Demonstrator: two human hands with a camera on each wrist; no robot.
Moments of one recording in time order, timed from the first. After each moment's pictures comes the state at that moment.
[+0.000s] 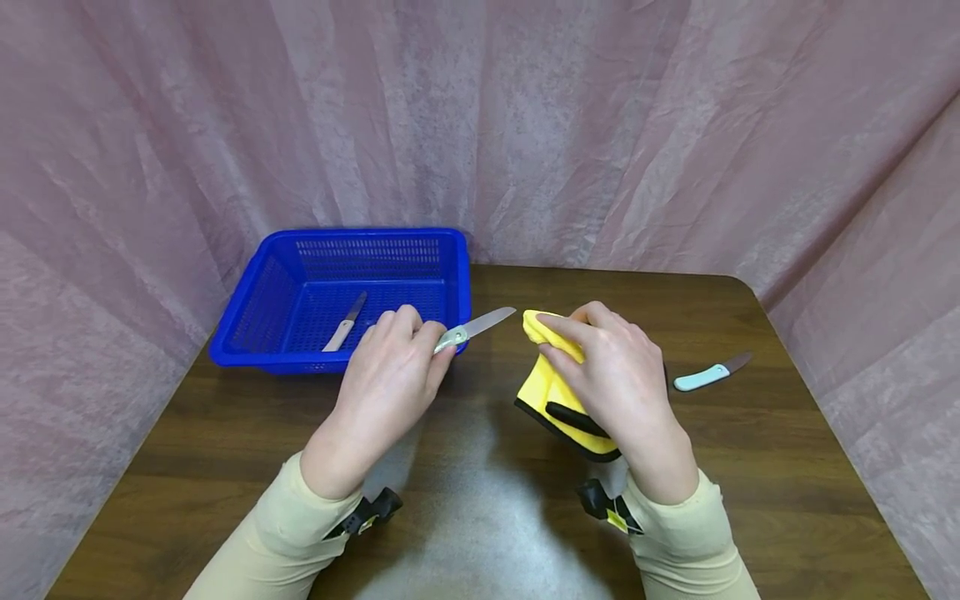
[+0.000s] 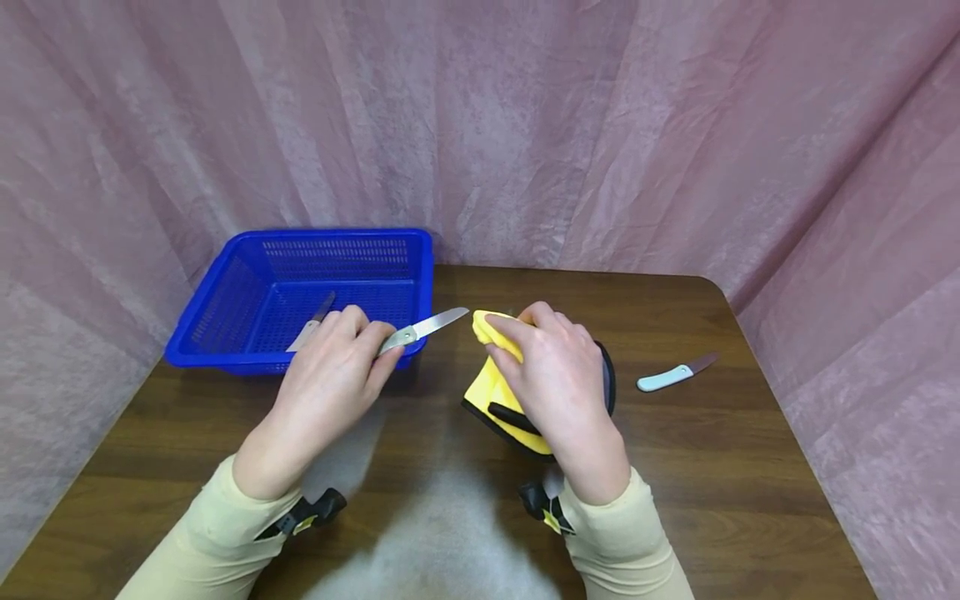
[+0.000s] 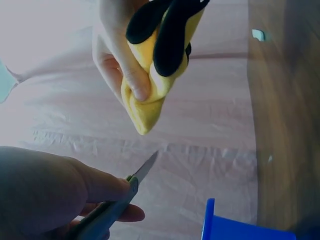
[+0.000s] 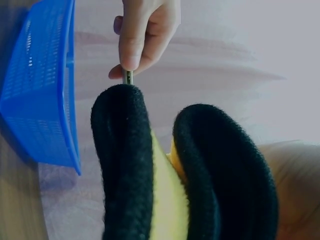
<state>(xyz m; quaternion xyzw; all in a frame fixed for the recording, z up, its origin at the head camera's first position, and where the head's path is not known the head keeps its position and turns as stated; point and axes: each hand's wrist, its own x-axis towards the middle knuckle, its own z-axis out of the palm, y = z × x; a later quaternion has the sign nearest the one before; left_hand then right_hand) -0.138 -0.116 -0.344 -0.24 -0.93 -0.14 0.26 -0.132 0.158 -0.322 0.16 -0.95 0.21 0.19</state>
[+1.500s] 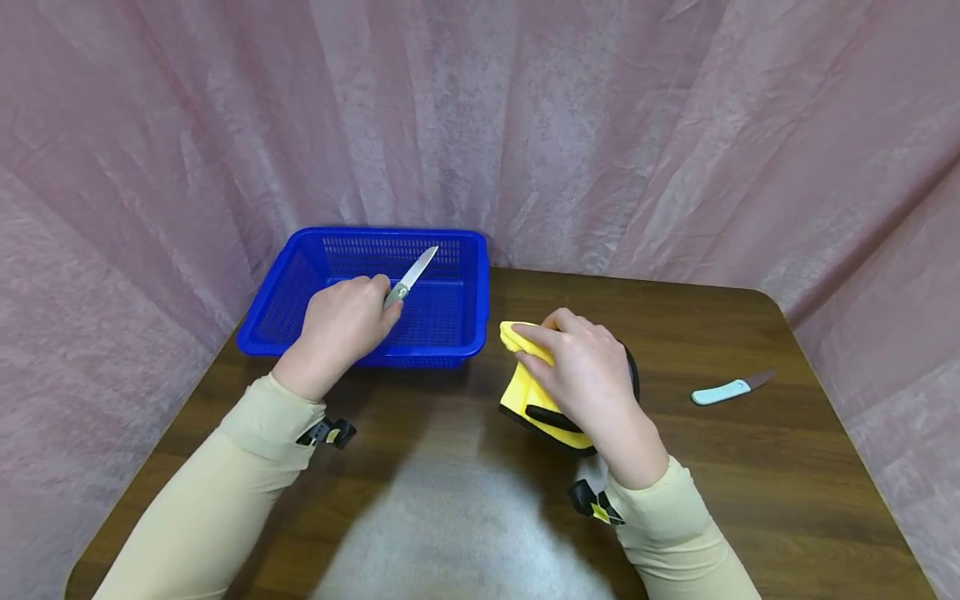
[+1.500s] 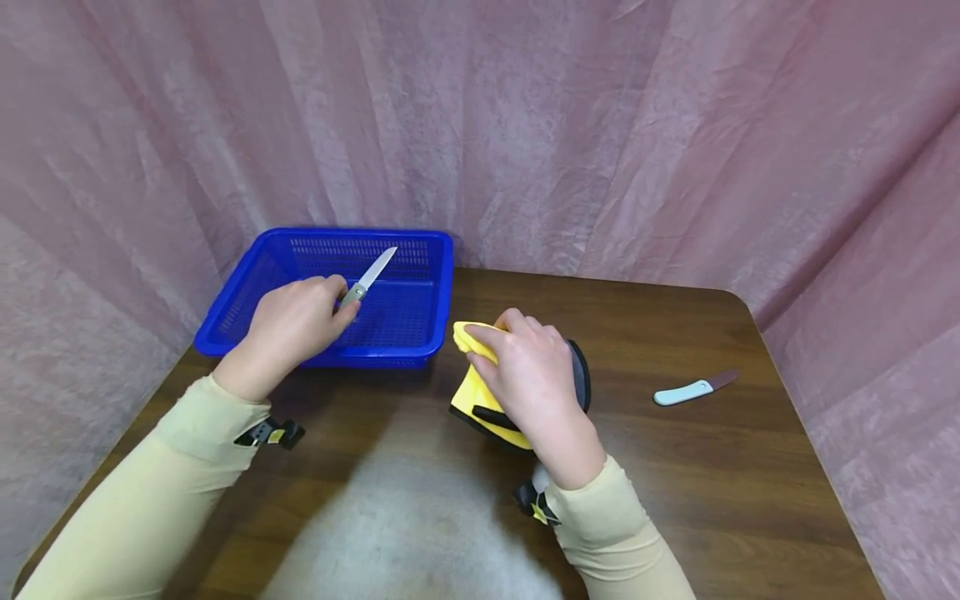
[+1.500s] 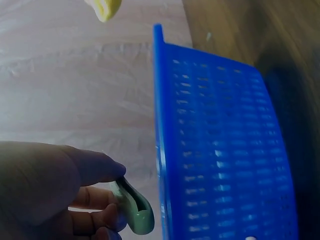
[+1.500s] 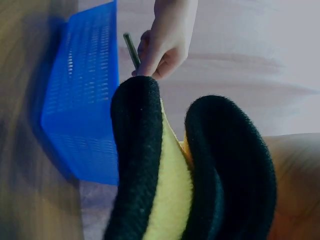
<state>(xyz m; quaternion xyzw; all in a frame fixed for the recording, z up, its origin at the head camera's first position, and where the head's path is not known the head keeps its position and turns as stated) -0.203 -0.196 -0.335 -0.10 -0.98 -0.07 0.14 -0.155 0.124 -0.346 0.22 -0.94 0.19 0.17</state>
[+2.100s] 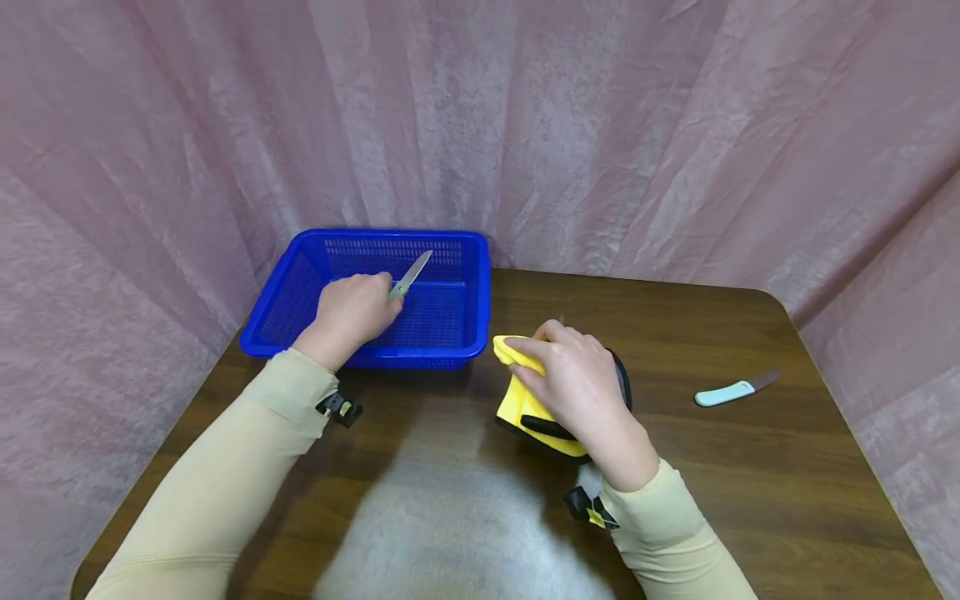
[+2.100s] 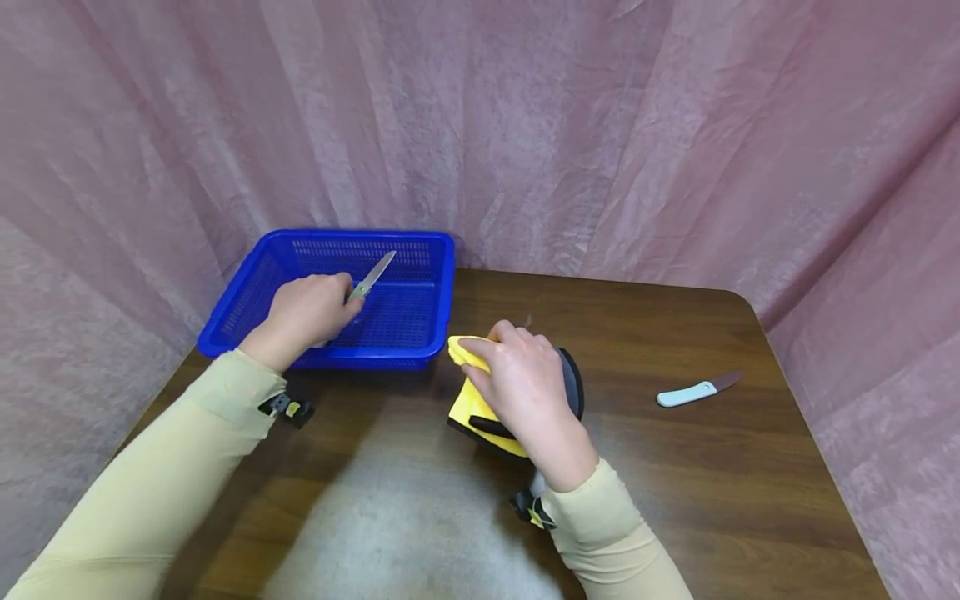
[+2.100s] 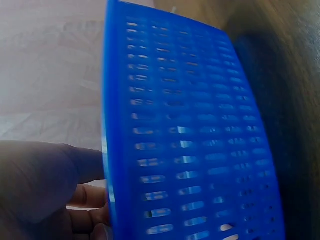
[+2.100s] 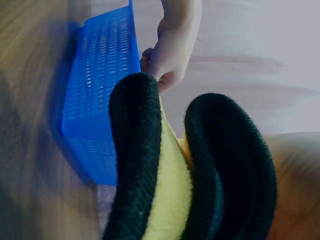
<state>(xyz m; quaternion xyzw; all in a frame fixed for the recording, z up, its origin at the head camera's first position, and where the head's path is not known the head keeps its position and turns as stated) -0.242 -0.208 -0.353 -0.06 -1.00 -0.06 0.04 -0.154 0.115 -0.362 0.25 -0.94 0.19 0.16</state>
